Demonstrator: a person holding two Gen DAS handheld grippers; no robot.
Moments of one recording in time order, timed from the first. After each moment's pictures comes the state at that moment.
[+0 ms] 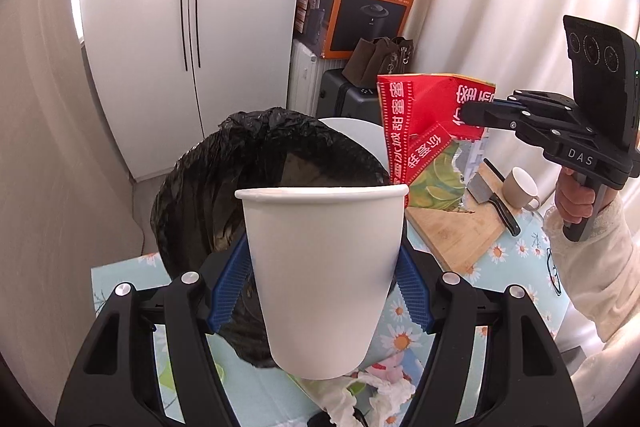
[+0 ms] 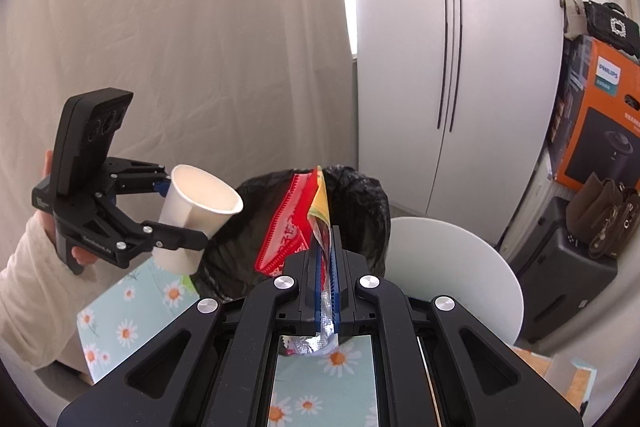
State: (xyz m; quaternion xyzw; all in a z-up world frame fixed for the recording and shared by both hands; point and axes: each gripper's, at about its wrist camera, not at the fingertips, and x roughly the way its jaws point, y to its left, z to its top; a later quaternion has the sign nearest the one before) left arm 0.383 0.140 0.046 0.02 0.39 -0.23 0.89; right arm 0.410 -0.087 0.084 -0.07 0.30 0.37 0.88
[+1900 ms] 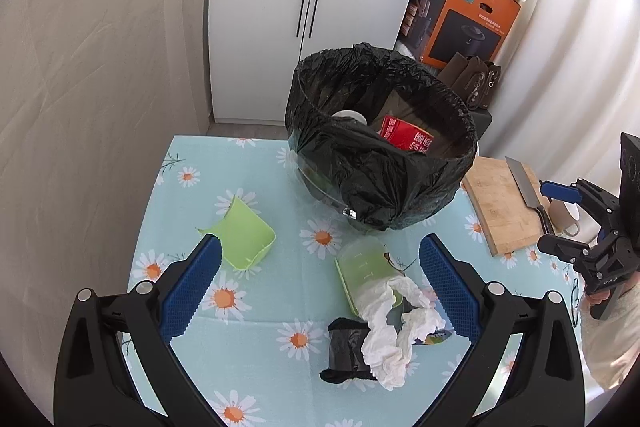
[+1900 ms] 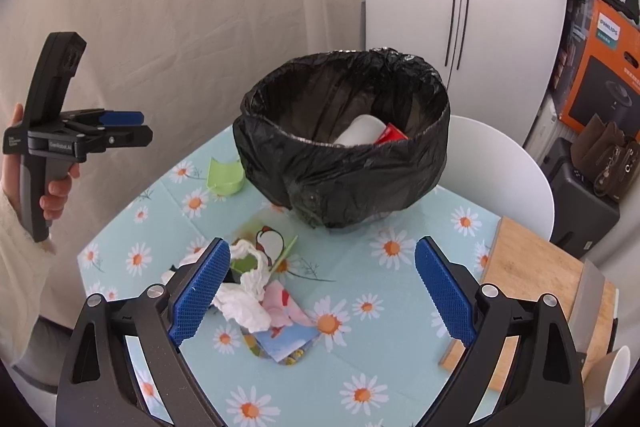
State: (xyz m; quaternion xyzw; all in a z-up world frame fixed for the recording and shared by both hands) left arm 0.237 0.220 -0.002 -0.07 0.41 -0.05 0.91; right arm 0.290 -0.075 -0.003 -0.11 0.38 0.35 0.85
